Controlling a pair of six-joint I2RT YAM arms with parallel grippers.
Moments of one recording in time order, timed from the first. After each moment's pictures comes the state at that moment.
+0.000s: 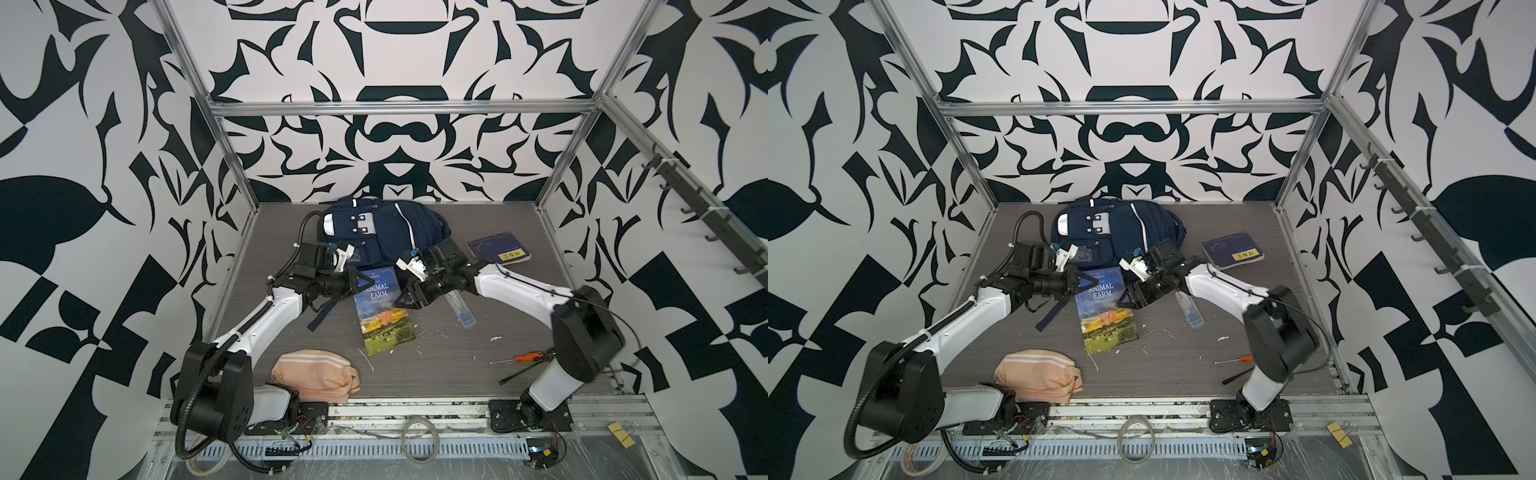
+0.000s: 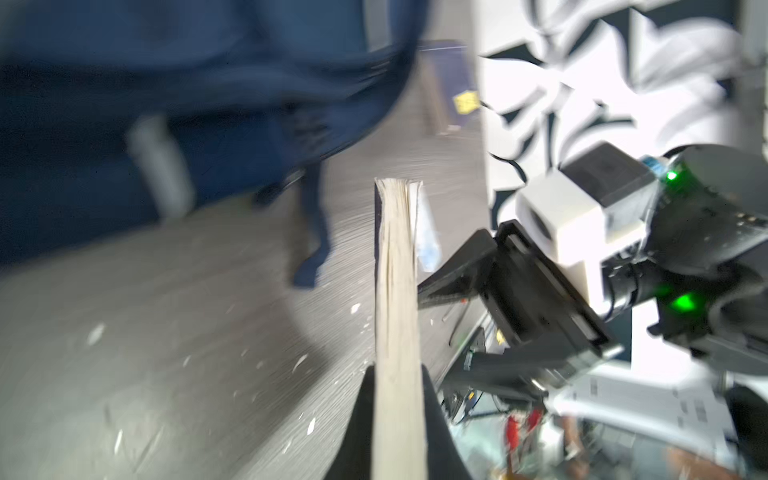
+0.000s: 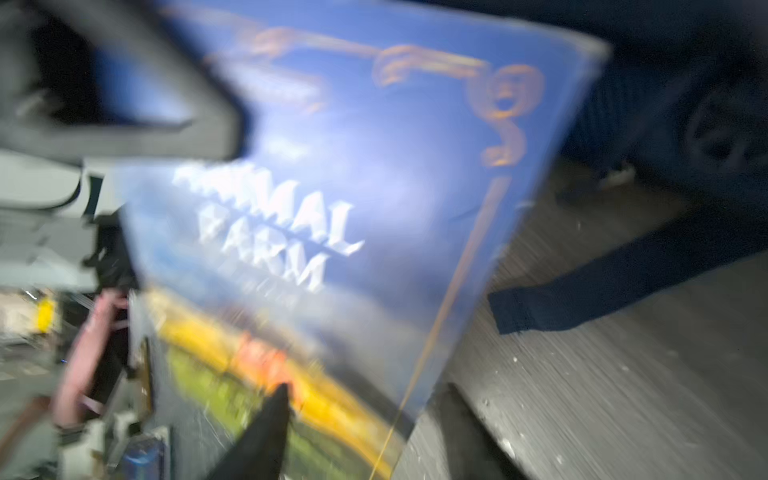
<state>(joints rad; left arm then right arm) -0.31 1.32 0.88 -0.32 0.82 -0.55 0.59 1.60 1.12 -0.46 -0.75 0.11</state>
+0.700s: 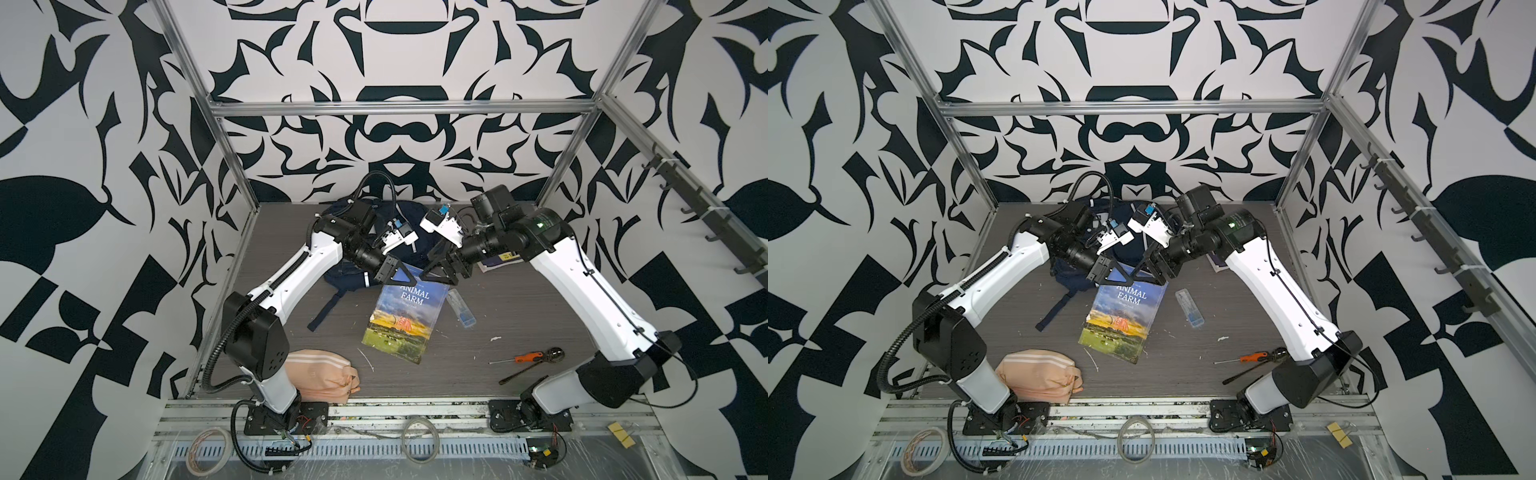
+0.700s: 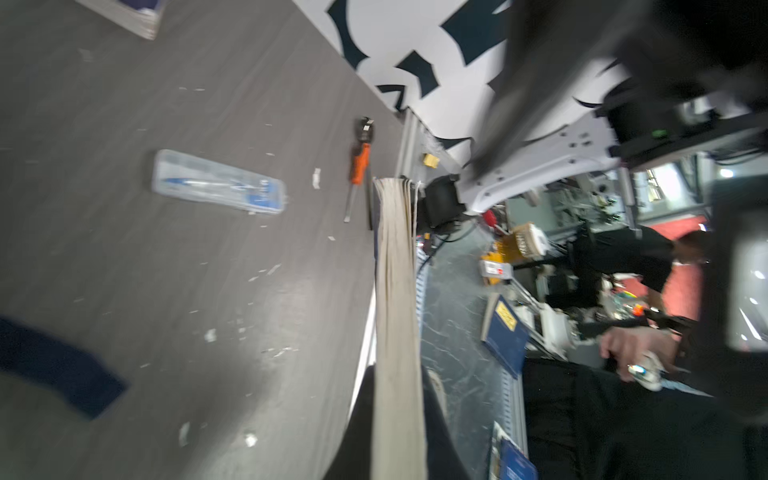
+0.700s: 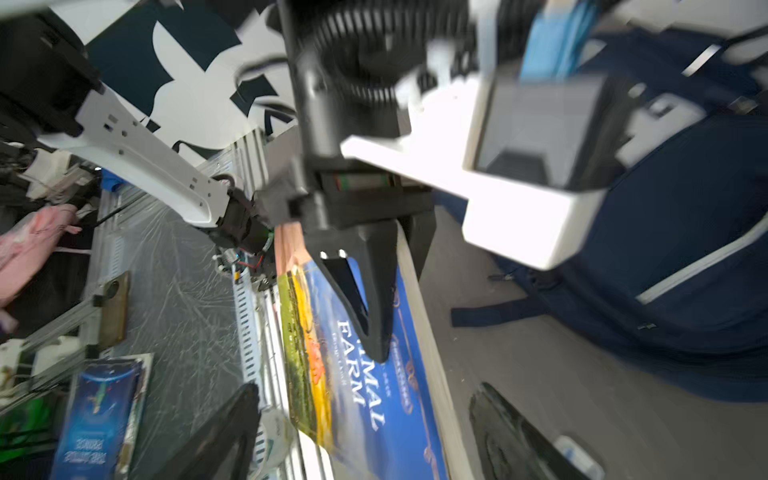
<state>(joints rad) -0.55 1.70 1.61 -1.13 1.11 0.26 0.54 1.49 1.73 -1.20 -0.72 -0.29</state>
